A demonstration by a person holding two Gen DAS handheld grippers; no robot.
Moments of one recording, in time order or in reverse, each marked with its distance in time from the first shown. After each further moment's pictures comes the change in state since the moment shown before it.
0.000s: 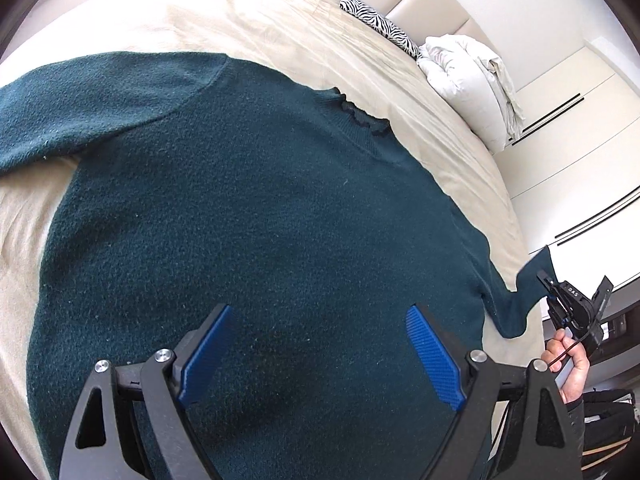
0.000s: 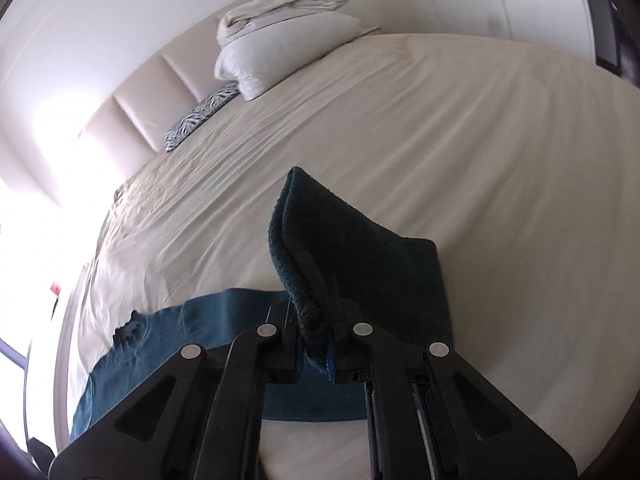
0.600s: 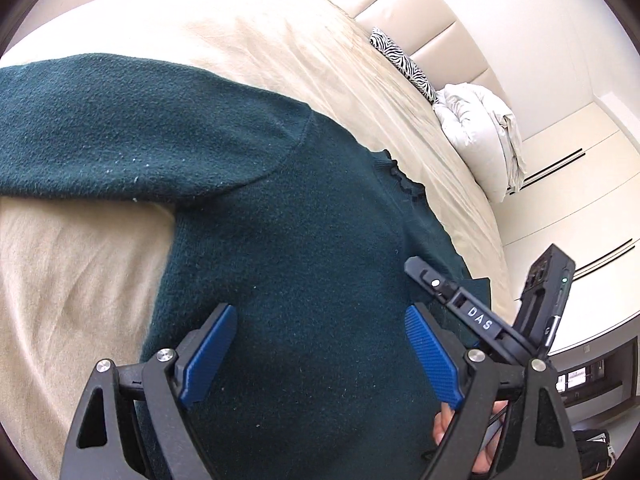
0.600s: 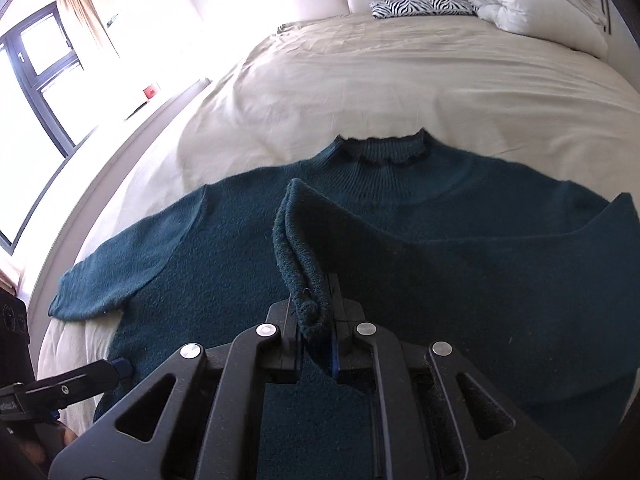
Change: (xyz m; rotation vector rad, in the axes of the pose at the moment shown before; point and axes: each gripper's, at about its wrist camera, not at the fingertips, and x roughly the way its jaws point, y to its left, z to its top) left arm -0.031 0.073 0.029 -0.113 -0.087 -0.049; right arm 0.080 0.325 -0.233 -0.476 0.347 0.305
